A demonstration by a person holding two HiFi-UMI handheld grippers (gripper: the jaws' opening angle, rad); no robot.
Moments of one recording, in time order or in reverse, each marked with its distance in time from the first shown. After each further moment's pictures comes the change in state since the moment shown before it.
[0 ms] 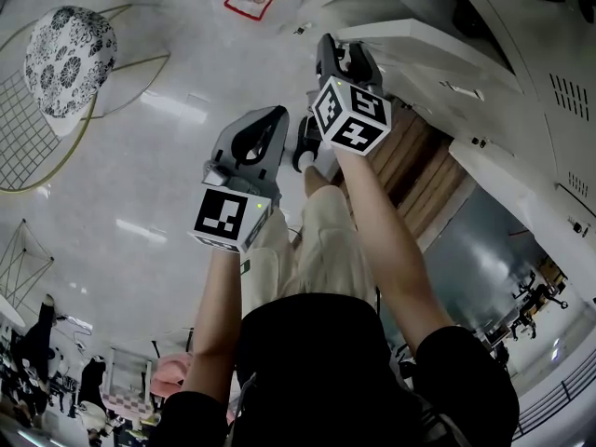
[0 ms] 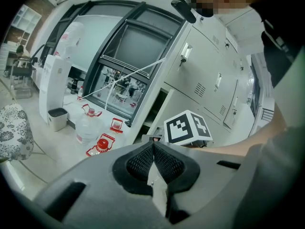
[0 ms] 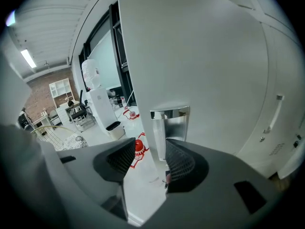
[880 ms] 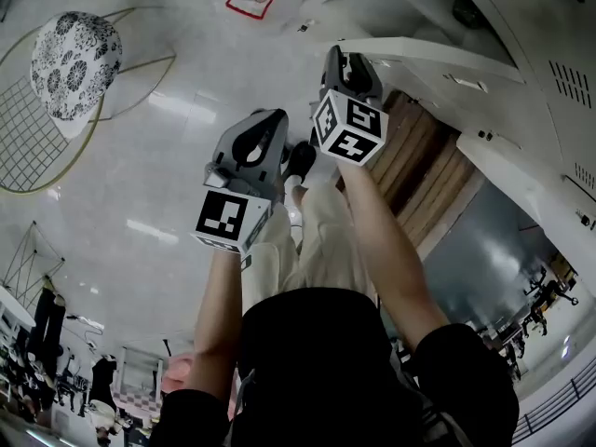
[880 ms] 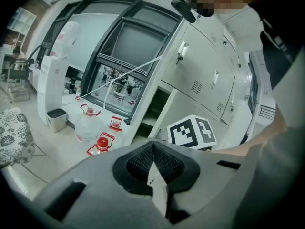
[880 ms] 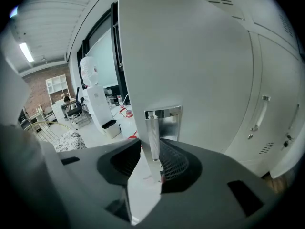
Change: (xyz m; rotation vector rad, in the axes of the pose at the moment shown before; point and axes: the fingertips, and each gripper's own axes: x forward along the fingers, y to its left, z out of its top) left arm -0.007 -0.007 -0.004 0.014 0.042 -0.010; right arm -0.023 -0.013 -0.017 -0.019 -0.005 -0.061
